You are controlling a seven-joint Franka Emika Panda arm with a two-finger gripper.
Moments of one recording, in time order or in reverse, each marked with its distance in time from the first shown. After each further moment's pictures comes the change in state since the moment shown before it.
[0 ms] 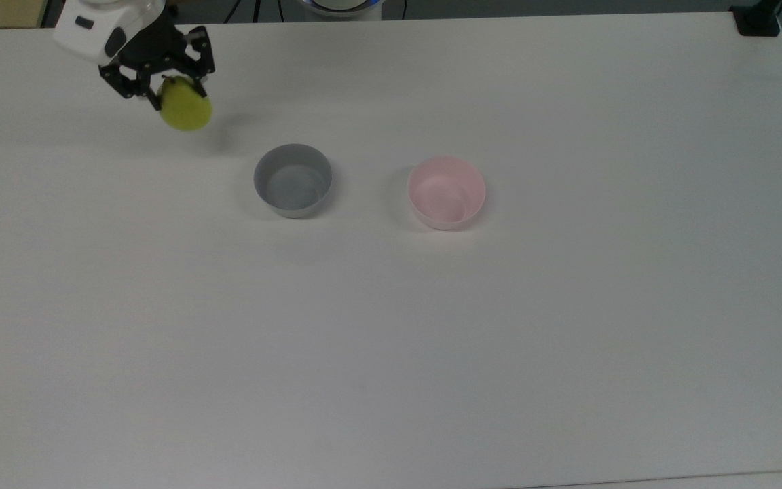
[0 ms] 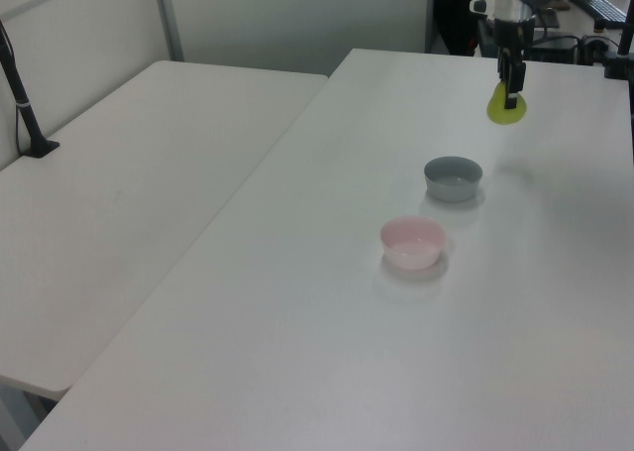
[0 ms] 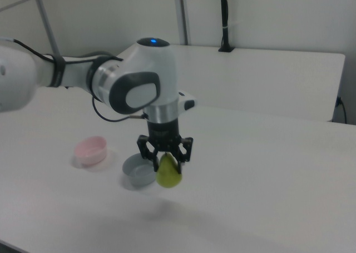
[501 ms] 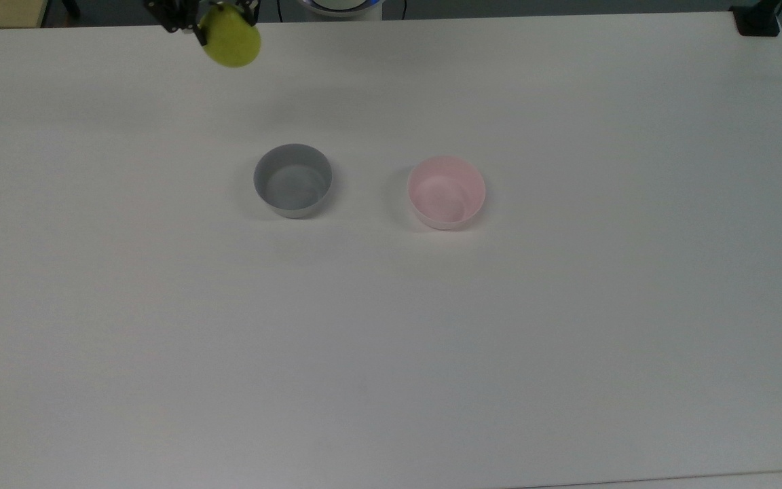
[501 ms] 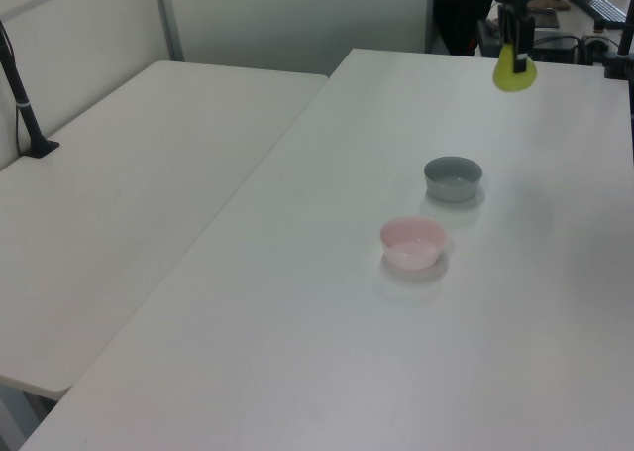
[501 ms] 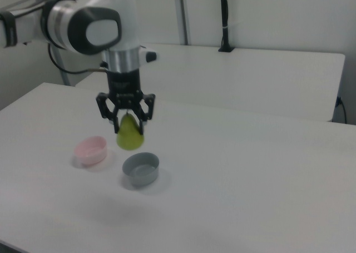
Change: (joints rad) arm 0.097 -0.099 0.043 0.177 0.000 -0.350 0.058
